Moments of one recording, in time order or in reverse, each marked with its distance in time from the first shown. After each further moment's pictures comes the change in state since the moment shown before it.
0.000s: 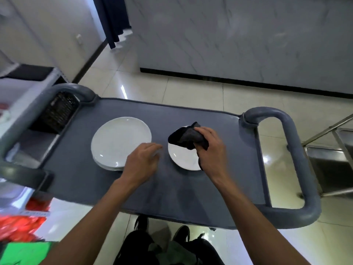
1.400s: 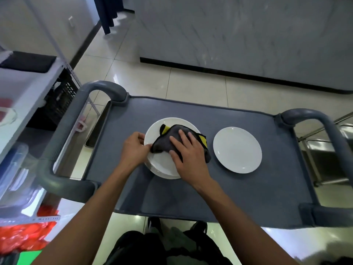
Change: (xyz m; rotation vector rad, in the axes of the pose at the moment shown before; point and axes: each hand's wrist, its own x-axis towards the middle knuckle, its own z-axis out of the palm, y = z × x) left_hand 0.052 -0.200 -0.100 -0.367 -0.101 -0.650; right_hand -0.012 -0.118 0.225 -0.410 -0.298 -0.064
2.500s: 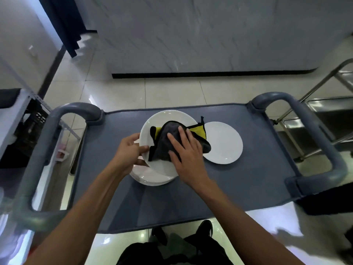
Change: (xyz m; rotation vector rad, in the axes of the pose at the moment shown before) left_hand -0.015 0.059 0.000 -0.417 -0.455 0.008; right_hand -0.017 0.023 -0.018 -0.073 0.206 0.077
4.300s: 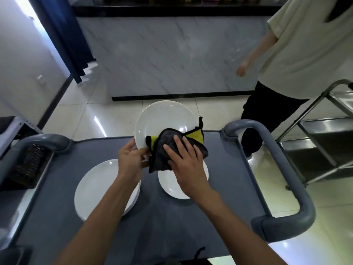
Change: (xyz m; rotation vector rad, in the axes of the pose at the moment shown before) left_hand 0.034 0.065 0.195 -0.308 0.205 0.187; right_hand 0.037 0.152 -0.103 -0.090 0.160 -0.173
